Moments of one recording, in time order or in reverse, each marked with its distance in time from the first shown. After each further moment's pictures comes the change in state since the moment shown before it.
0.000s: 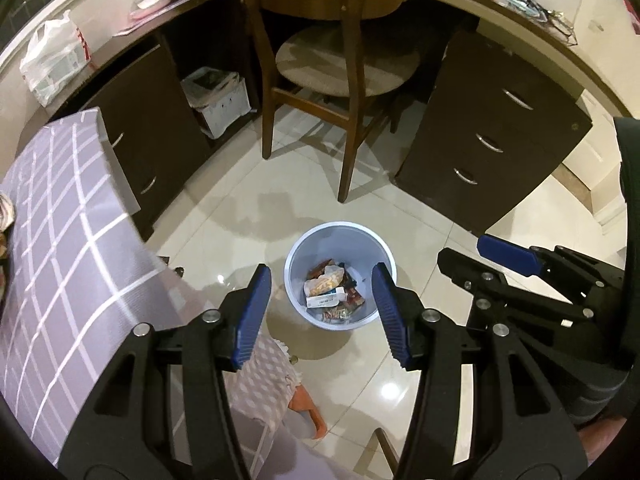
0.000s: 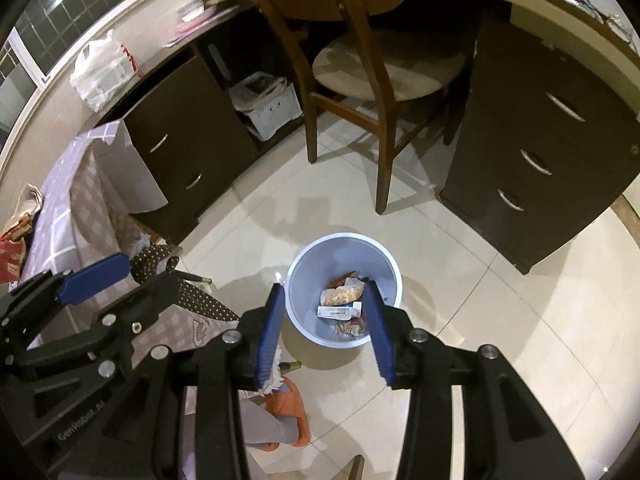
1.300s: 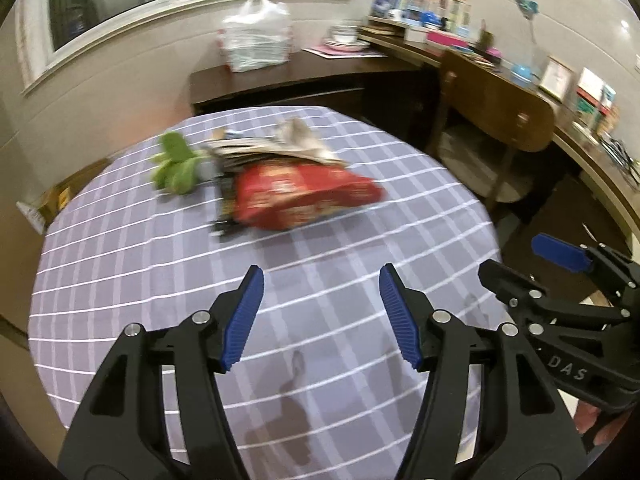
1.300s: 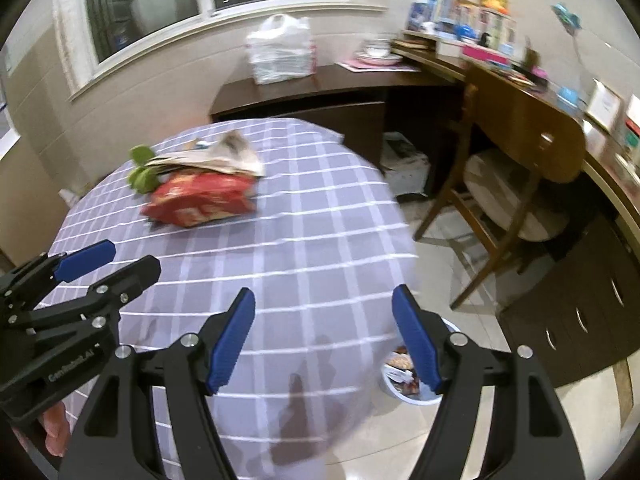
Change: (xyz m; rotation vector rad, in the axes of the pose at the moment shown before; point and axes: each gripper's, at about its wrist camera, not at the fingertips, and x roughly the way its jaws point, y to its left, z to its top) left arm -0.174 0.224 -0.125 -0.424 -0.240 0.260; right arm -0.093 0.268 -0.034 -0.506 -0.164 0.149
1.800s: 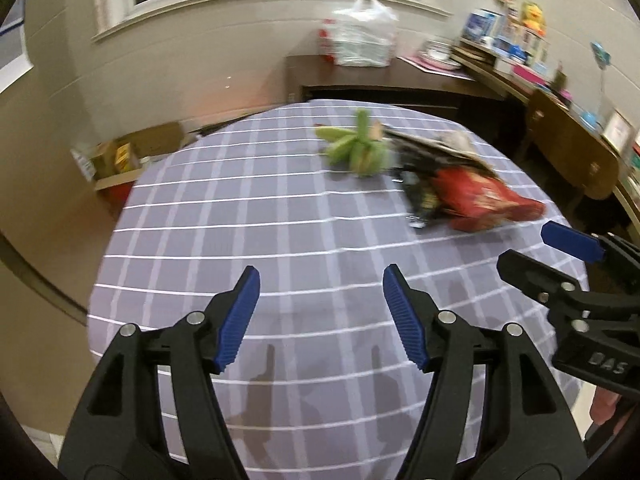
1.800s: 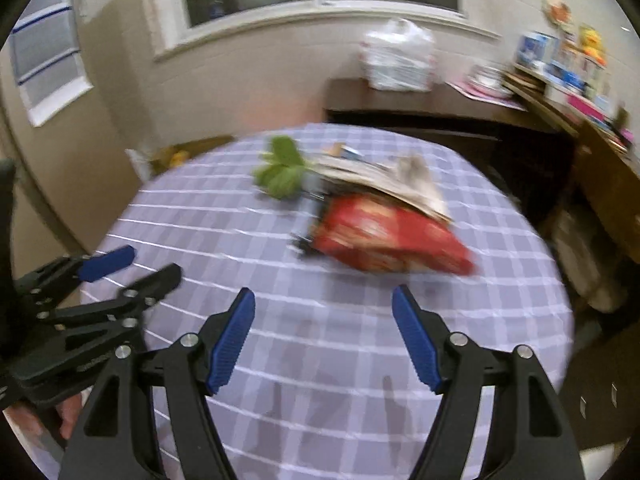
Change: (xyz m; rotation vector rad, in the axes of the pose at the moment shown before) left arm -0.008 0.149 -0.021 -0.196 -0.001 0.155; right arm 0.035 0.147 0.034 -0.211 -0.016 0.249
